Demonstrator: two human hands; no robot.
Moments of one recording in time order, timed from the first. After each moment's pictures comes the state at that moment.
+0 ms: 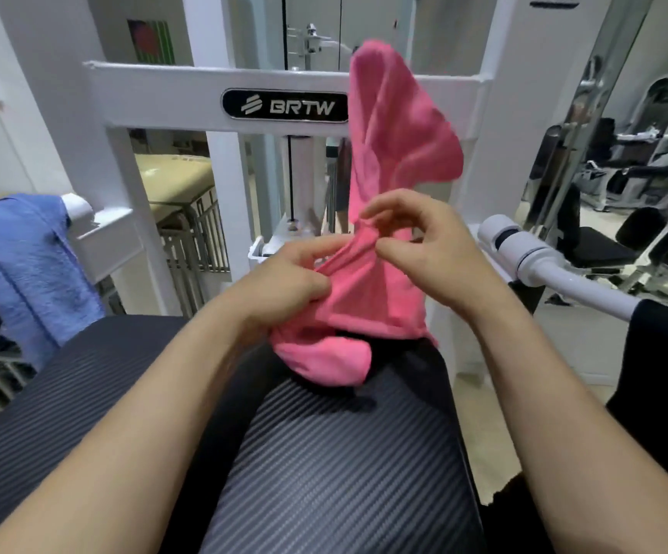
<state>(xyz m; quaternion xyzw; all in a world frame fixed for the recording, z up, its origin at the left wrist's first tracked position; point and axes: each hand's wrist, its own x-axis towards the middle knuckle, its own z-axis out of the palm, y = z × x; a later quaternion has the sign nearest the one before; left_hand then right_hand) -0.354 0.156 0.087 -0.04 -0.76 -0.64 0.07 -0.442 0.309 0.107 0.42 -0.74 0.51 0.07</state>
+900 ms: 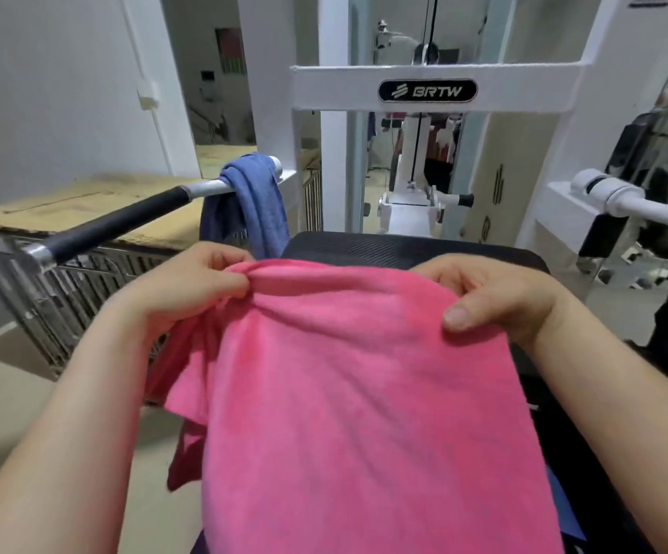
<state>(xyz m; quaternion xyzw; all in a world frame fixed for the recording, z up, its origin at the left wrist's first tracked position) -0.029 0.021 0.075 0.12 -0.85 -0.50 0.12 -0.191 0.286 0.085 0.52 -0.43 0.46 -0.57</state>
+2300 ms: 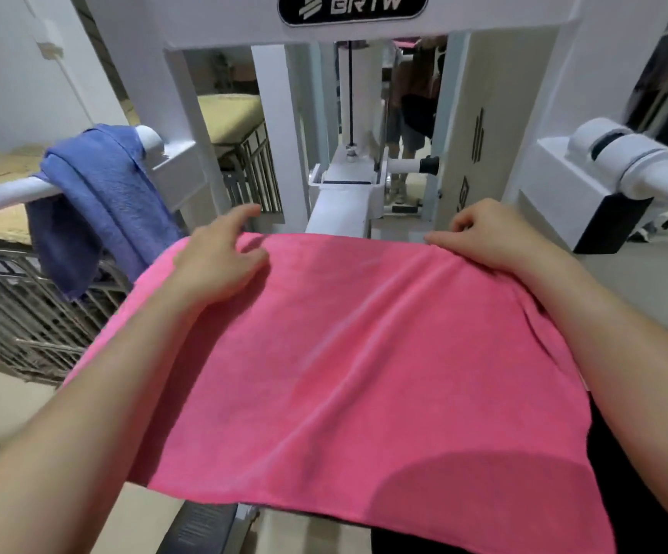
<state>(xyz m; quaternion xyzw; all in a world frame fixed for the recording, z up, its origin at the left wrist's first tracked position) -0.286 0.030 0.020 0.26 -0.93 -0.22 0.15 -0.475 0.304 0.030 0.29 -0.93 0.24 -0.03</state>
